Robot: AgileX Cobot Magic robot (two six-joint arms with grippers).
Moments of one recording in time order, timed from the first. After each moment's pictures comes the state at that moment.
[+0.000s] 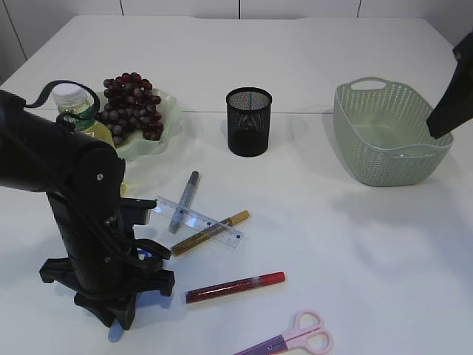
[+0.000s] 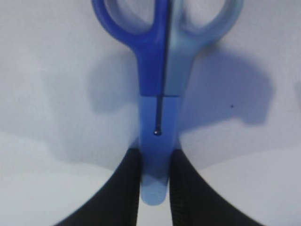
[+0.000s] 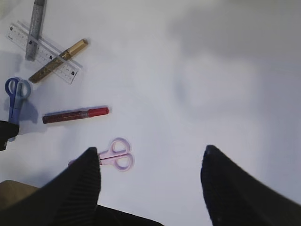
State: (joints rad) left arm -0.59 1.95 -1.00 -0.06 0.80 -0.47; right arm -0.01 1.40 -1.28 0.34 1.24 -0.10
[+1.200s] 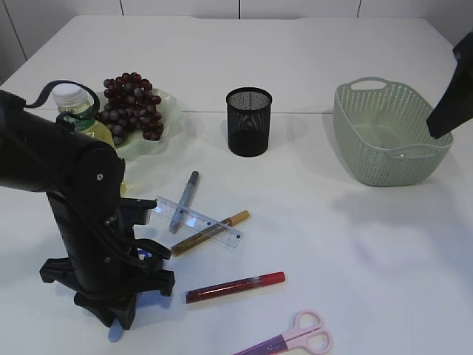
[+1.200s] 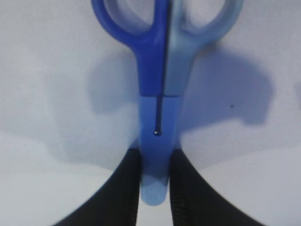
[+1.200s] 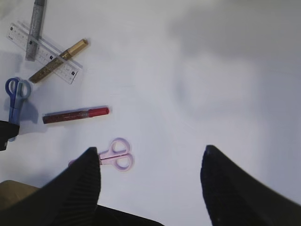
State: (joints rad) left arm -0.59 1.95 -1.00 -0.06 0.79 -0.47; right arm -0.01 1.40 -1.28 0.34 1.24 -0.10
